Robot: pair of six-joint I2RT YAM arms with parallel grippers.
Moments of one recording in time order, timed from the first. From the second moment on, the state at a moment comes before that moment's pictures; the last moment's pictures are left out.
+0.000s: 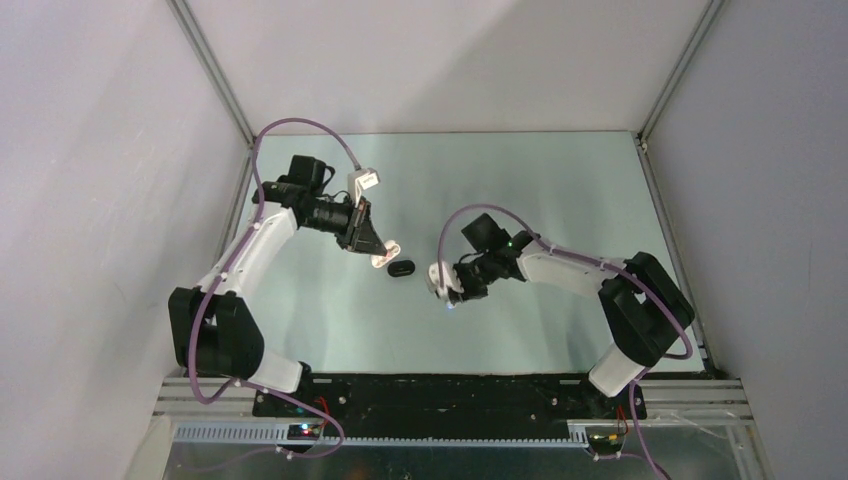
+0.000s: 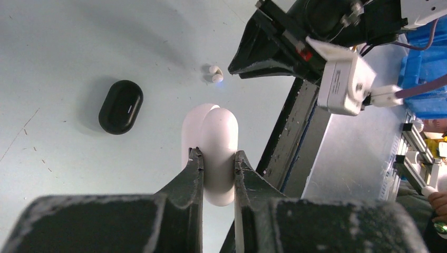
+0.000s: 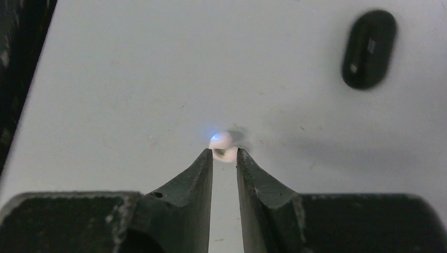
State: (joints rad) left arm -0.17 1.46 1.25 -0.95 0.94 0.37; right arm 0.73 1.63 0.97 -0.47 -0.64 -1.26
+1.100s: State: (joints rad) left arm -0.15 1.49 1.27 -0.95 0.95 0.34; right arm 0.62 1.93 1.23 -0.67 -0.58 0.08
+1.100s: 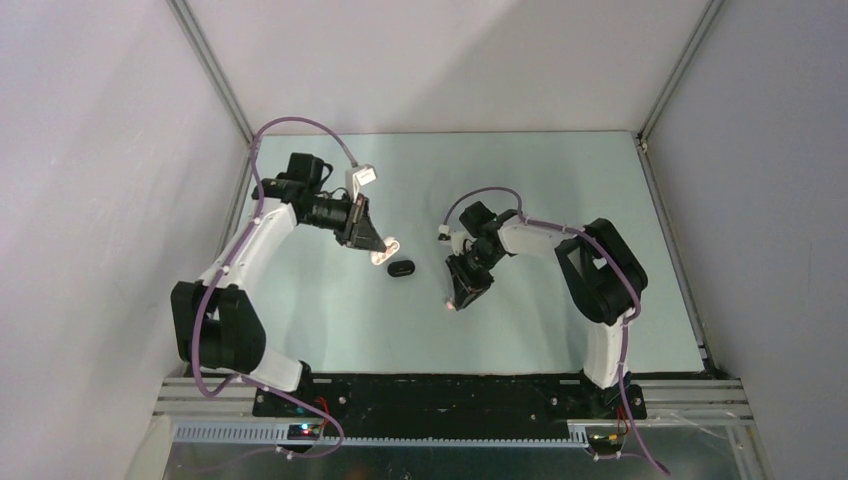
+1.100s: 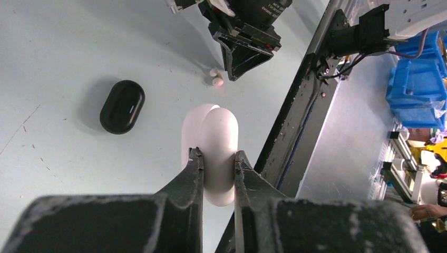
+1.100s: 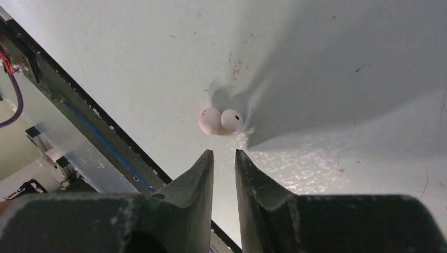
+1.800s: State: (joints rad) left arm -0.13 1.49 1.28 -0.95 0.98 0.33; right arm 0.64 1.99 1.30 -0.68 -0.52 0.14
